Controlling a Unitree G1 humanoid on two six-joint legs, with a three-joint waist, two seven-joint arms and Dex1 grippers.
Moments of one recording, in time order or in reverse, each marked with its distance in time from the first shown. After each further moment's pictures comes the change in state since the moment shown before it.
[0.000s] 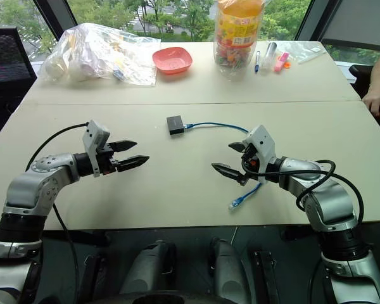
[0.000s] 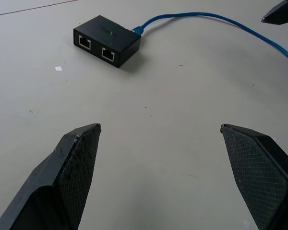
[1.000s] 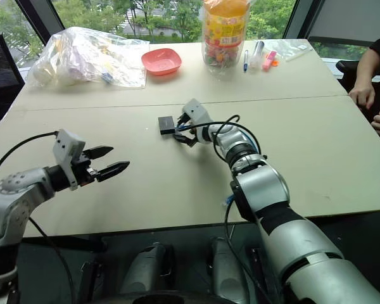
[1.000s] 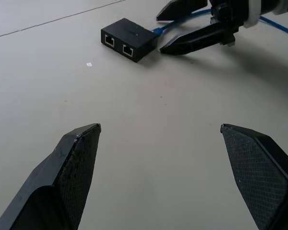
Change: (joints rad) left arm 0.298 0.042 0.238 -0.358 -0.057 0.125 0.171; right arm -0.935 0.596 0.119 1.662 -0.540 -0.657 -0.097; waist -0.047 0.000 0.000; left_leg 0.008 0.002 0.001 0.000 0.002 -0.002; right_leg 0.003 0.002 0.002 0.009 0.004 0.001
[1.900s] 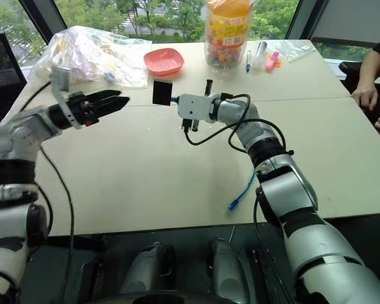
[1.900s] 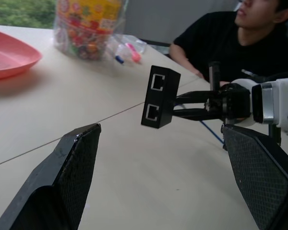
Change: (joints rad) left arm -0.865 -0.064 -0.165 1.038 -0.019 -0.106 -0.483; right arm 0.162 -0.288 0.206 -0.518 -0.357 -0.551 -0.078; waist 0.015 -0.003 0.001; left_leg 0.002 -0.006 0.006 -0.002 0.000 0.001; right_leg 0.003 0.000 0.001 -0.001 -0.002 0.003
